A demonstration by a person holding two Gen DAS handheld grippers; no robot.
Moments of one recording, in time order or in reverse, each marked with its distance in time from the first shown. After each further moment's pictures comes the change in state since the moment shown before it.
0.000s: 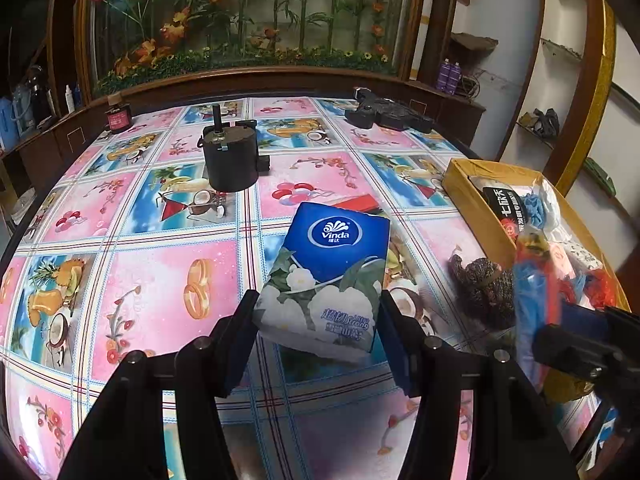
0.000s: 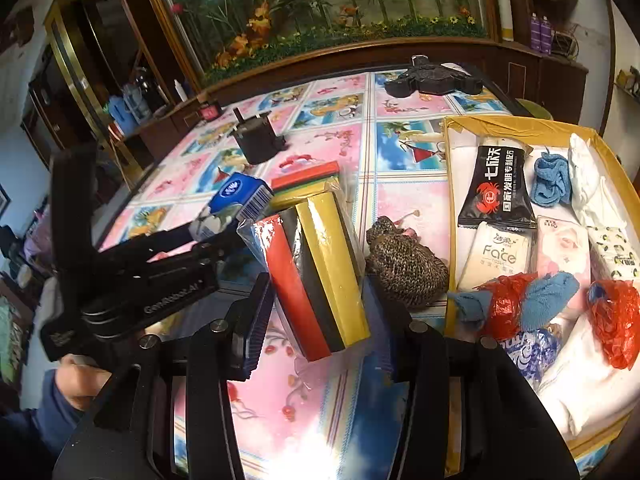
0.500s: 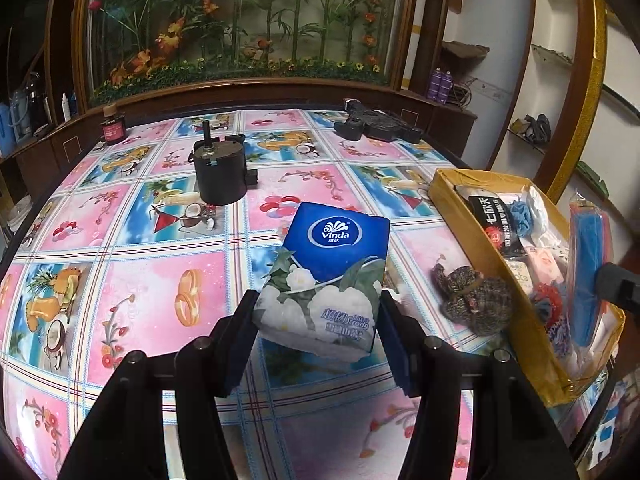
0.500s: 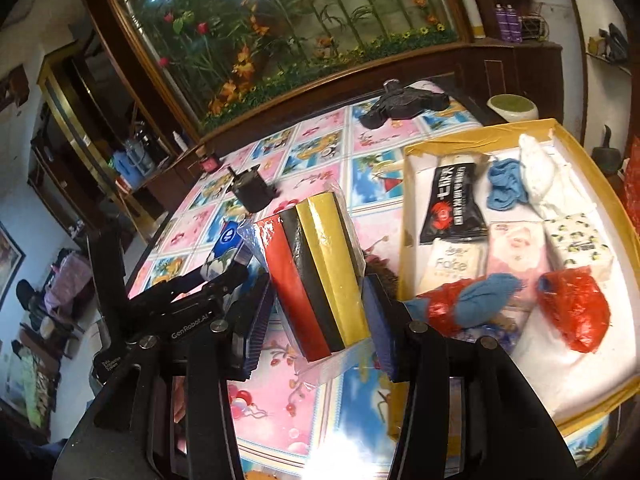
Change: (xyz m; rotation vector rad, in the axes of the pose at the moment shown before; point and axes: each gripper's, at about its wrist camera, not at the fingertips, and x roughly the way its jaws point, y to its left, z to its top) left arm -0.008 -0.012 0.000 0.015 -0.041 -0.024; right arm -0.049 -0.034 0.004 0.145 -0.115 0.056
